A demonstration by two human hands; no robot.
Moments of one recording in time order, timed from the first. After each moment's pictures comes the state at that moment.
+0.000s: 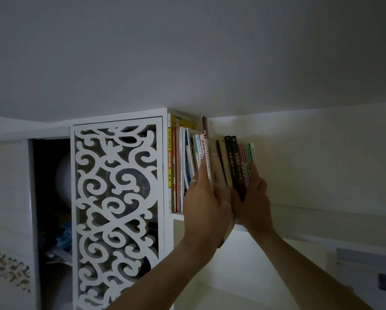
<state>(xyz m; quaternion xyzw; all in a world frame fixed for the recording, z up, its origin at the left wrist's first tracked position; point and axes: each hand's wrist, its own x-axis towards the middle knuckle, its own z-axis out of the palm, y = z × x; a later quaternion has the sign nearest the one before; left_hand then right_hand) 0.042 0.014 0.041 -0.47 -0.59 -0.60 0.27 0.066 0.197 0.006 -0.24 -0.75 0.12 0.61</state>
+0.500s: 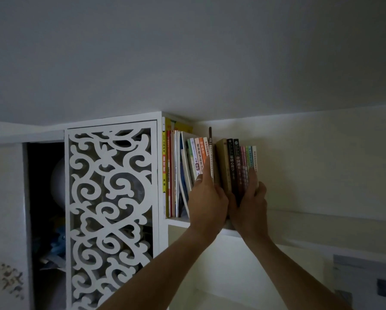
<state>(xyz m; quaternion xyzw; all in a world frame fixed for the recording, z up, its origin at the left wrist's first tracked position) 0.010 0.080 0.047 -0.45 -0.64 -0.56 0.28 0.062 0.196 0.006 -0.28 -0.73 0.11 0.62</state>
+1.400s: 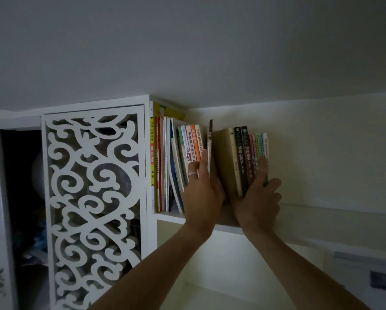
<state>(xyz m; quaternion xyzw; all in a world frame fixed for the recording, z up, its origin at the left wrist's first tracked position) -0.007 0.114 0.030 -0.45 -0.61 -0.56 0.34 0.076 0.198 0.016 -0.45 -0.69 0.04 0.57</state>
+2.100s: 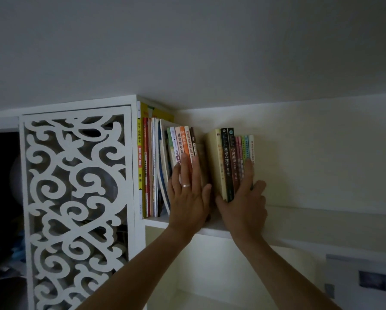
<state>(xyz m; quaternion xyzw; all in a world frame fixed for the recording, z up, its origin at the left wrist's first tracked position) -0.057 0.148 0.002 -0.50 -0.61 -0.43 0.45 0.072 0.194 0.011 -0.41 -0.70 0.04 0.58</state>
